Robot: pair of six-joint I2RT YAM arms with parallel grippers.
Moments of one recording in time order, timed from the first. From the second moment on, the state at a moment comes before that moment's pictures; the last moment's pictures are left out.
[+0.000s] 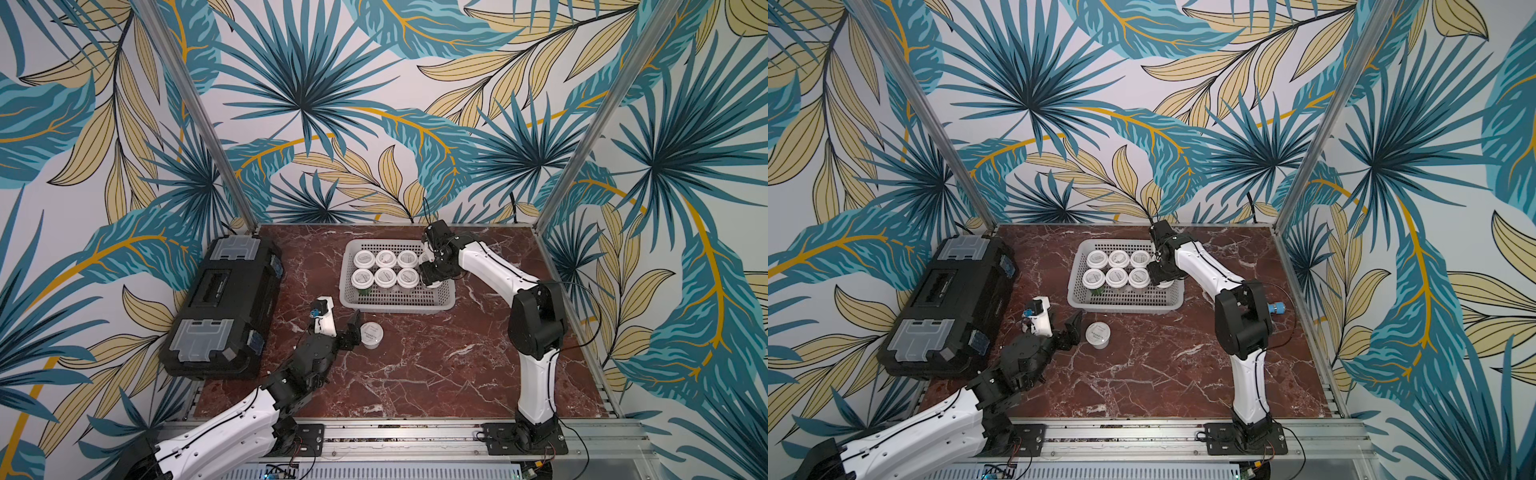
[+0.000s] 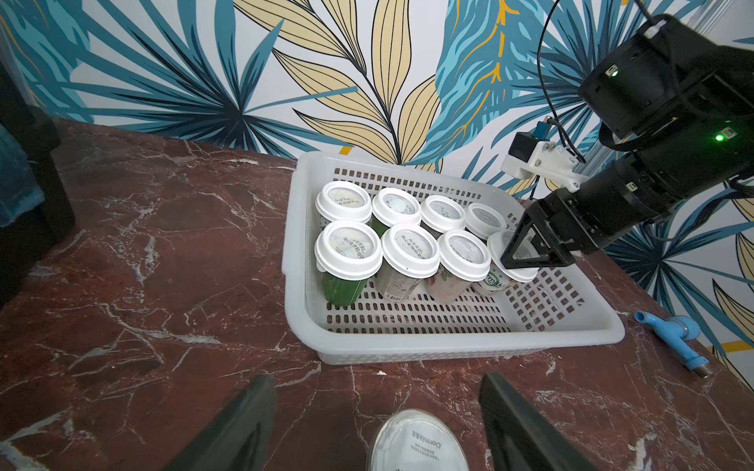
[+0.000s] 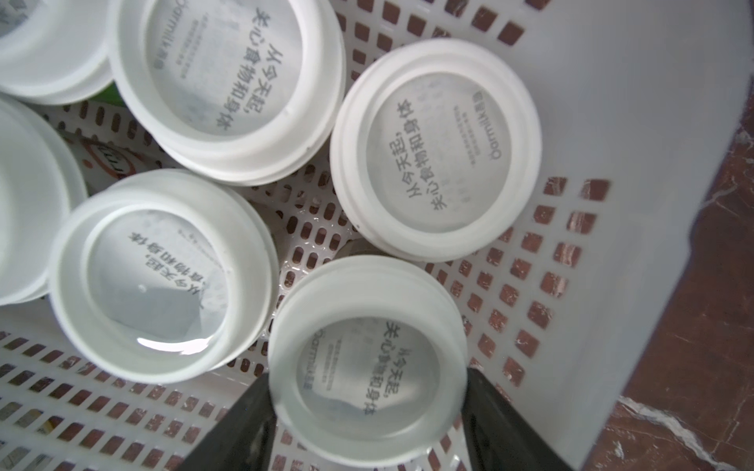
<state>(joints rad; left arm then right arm) -0.76 0.74 0.28 0.23 -0.49 -0.44 0.42 2.06 1.79 -0.95 0.09 0.09</state>
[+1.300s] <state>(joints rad) -0.76 0.65 0.44 -0.21 -0.43 -0.48 0.49 1.25 1.03 -0.77 -0.11 0.20</state>
